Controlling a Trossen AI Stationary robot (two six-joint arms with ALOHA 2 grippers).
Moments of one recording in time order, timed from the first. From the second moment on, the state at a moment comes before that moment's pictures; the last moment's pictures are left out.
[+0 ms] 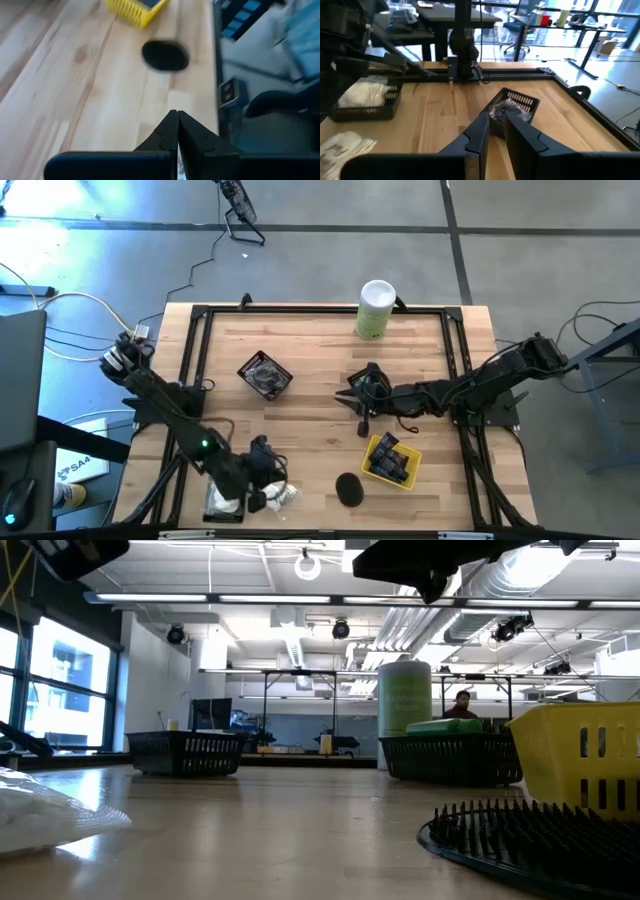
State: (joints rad) left arm -0.77 1.48 1.00 -0.21 -0.48 -0.83; right arm 0.27 1.38 0.75 0.45 0.46 0.03
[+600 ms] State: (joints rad) left arm -0.85 1.82 1.42 -0.68 -0.41 -1.05; right arm 0.27 1.38 0.75 0.39 0.33 0.03
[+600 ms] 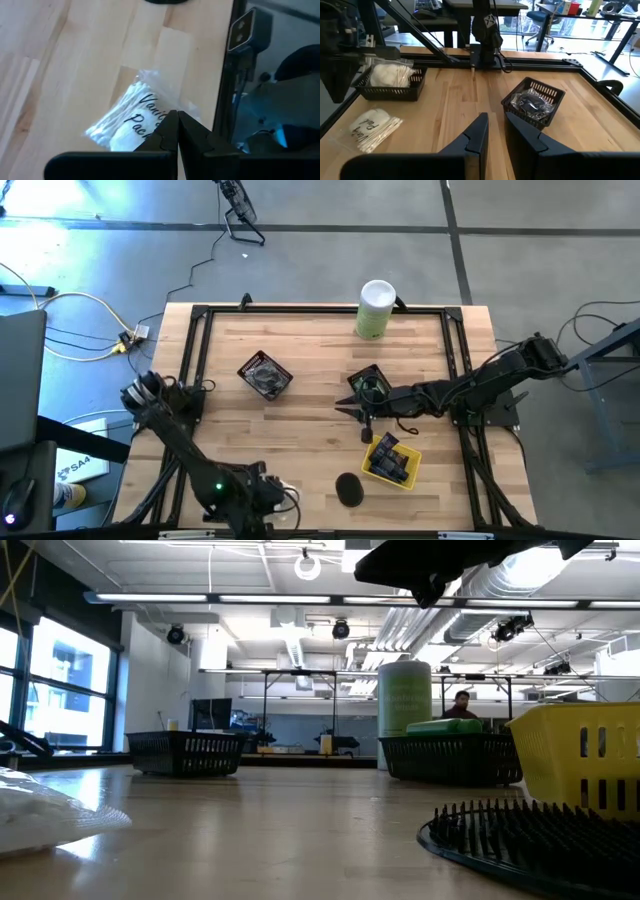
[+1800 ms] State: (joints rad) left arm -0.94 1.99 1.51 -0.63 -0.36 -1.21; right arm 0.27 1.38 0.75 0.35 0.33 0.11
